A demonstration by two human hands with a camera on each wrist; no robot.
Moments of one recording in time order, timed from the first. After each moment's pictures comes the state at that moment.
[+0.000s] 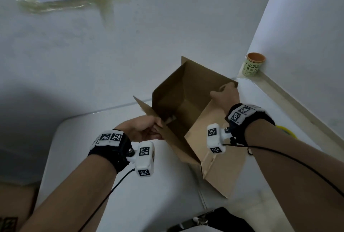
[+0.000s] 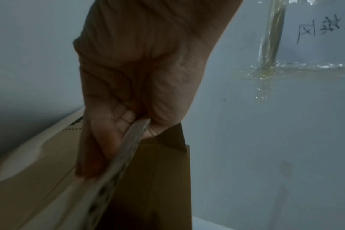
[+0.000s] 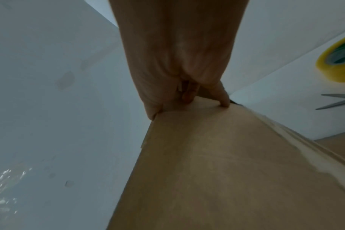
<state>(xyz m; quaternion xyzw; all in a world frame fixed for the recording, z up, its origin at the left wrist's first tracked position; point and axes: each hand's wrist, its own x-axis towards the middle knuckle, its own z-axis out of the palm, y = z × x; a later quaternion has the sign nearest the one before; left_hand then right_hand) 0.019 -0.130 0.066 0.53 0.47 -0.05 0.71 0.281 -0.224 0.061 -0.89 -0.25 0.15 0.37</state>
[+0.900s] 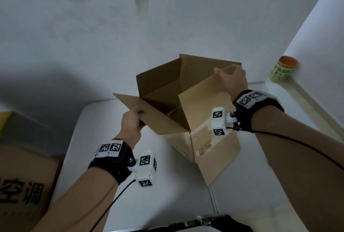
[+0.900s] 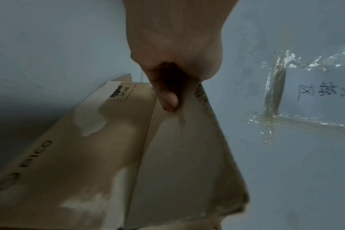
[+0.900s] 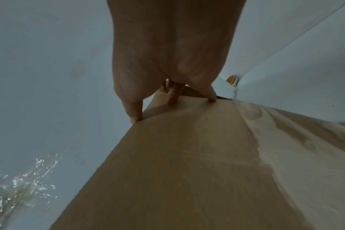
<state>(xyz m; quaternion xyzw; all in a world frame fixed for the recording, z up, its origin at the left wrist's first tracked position) -0.047 -0.112 0.035 0.32 0.56 0.41 0.64 0.248 -0.157 0.088 -0.81 -0.30 0.18 0.47</state>
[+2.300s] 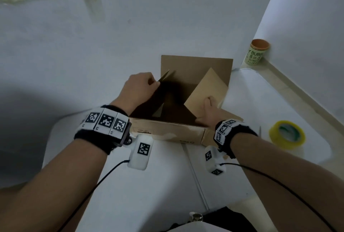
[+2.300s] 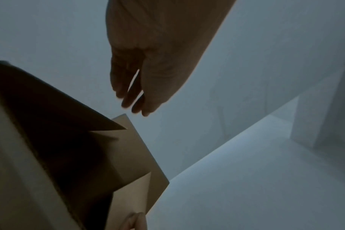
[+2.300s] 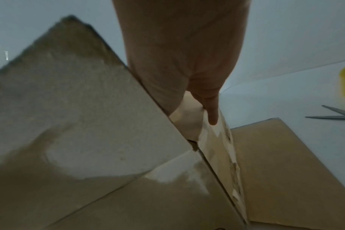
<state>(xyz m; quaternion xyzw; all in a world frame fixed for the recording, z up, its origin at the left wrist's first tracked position) 0.067 -0.071 0.109 0.88 0.43 0.10 0.19 0.261 -0.213 -0.029 -0.87 -0.42 0.22 0.16</state>
